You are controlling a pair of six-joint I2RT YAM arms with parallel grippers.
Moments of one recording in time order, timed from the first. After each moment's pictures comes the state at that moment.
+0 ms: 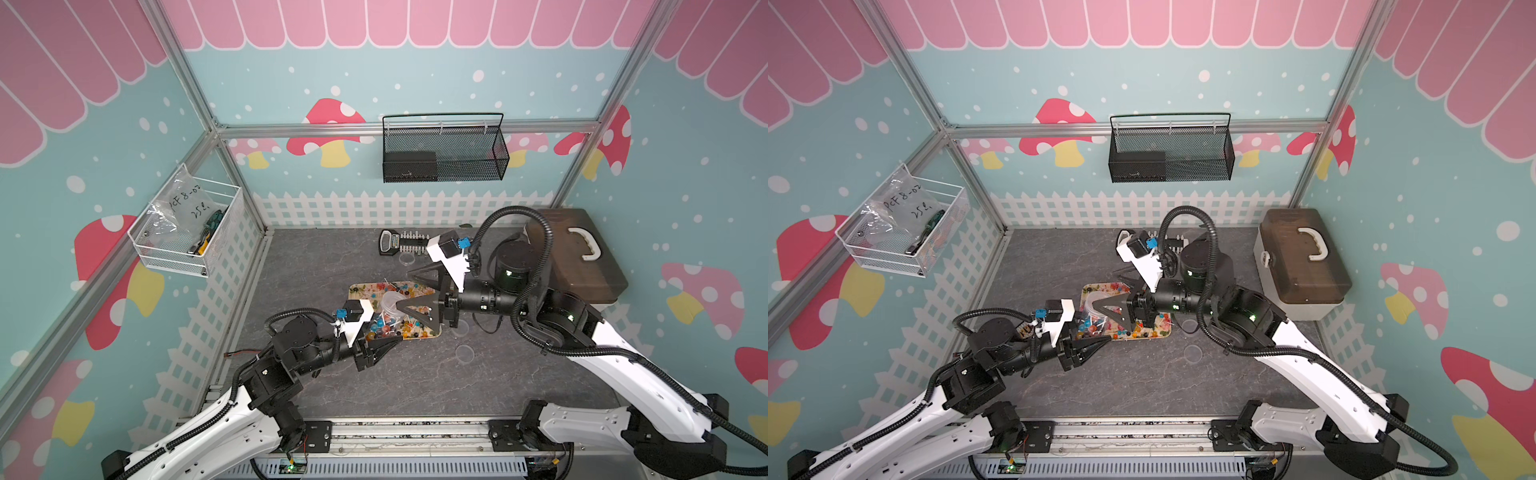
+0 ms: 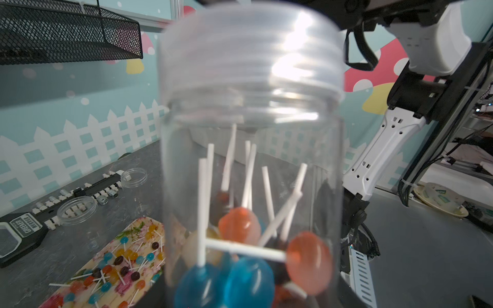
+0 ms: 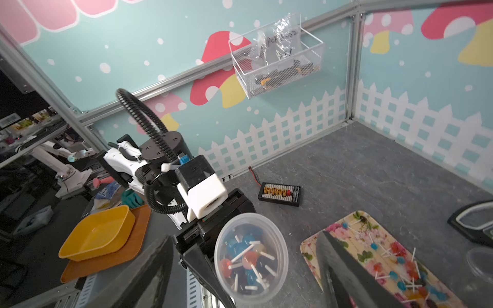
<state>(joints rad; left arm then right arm) -0.84 0.69 0.65 -0.04 0.33 -0.08 0.91 1.17 1.46 -0.51 -0.40 0.24</state>
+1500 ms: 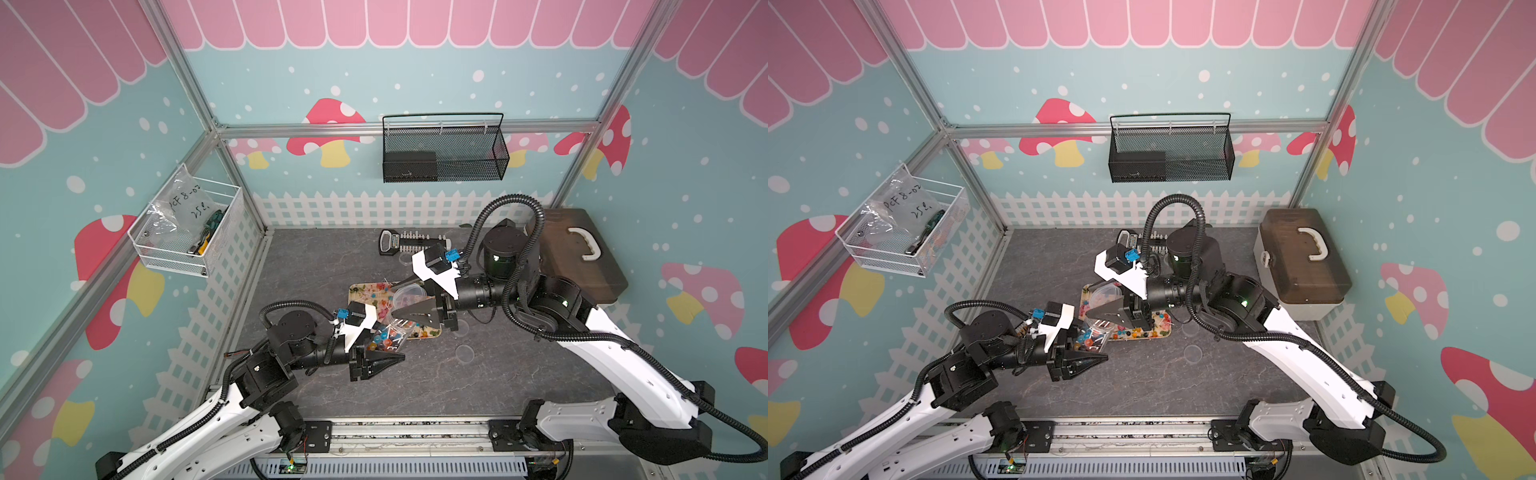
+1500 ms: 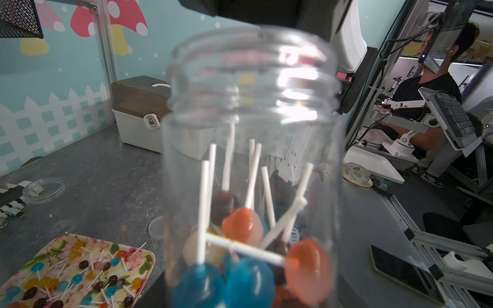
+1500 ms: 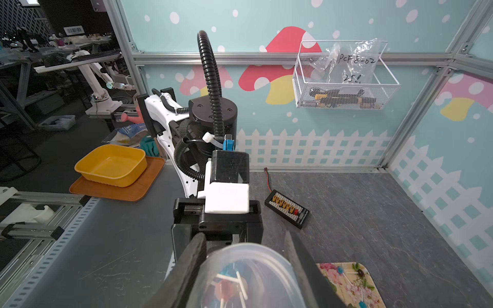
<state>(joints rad) -0.84 0.68 0.76 -0.15 0.60 -0.16 0.92 1.25 1.62 -0.62 -0.65 -0.18</state>
